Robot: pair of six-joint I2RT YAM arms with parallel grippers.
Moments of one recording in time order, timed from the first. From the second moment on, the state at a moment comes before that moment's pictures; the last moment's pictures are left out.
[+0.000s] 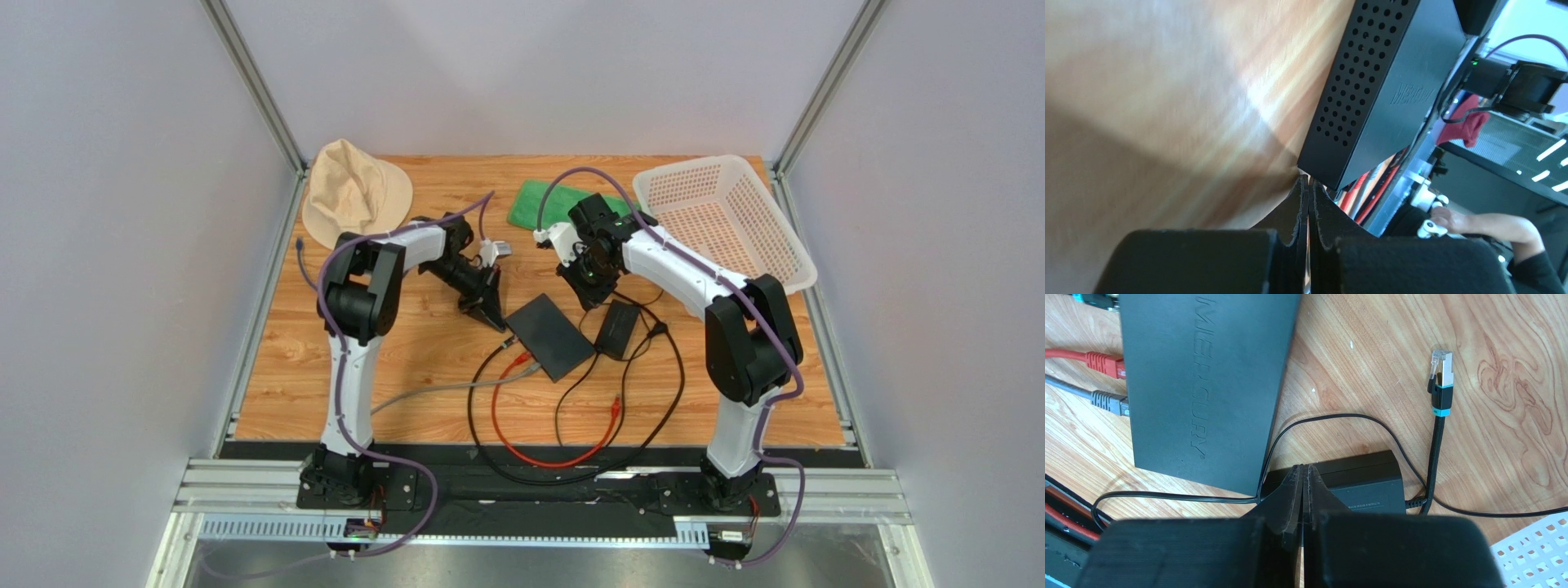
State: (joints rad) left arm -0.31 2.25 1.54 -0.87 0.90 0.08; right arm 0.53 1.86 1.48 -0.85 -0.18 -0.33
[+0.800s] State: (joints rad) left arm -0.22 2.20 1.45 -0.79 0.98 0.02; right arm 0.53 2.06 1.57 -0.85 -0.25 -0.30
